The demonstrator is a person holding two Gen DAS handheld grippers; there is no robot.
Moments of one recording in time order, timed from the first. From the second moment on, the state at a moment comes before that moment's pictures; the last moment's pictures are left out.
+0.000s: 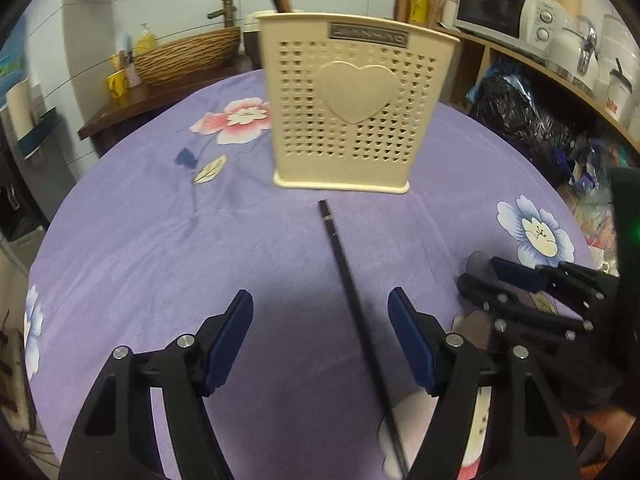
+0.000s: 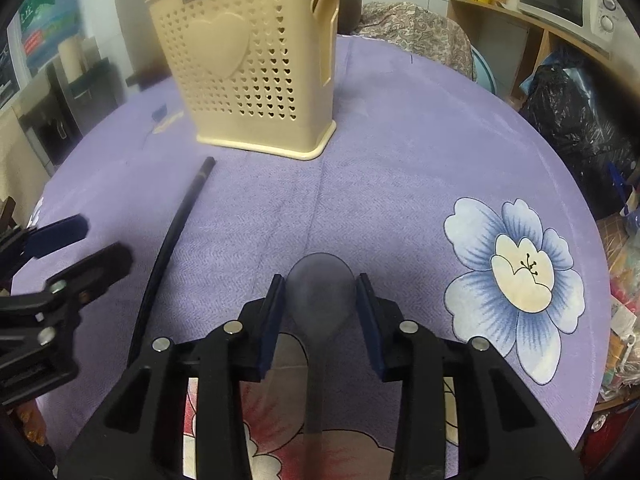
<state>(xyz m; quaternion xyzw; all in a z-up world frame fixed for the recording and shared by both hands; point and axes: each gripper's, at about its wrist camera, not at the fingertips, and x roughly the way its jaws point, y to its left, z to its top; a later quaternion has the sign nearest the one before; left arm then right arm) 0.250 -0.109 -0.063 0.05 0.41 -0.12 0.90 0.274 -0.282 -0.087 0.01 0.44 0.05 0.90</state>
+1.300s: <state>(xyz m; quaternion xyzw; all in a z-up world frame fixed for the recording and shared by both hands) 0.286 -0.106 0.006 0.01 0.34 -0.11 0.93 0.262 -0.287 -0.026 0.06 0.38 0.11 0.92</state>
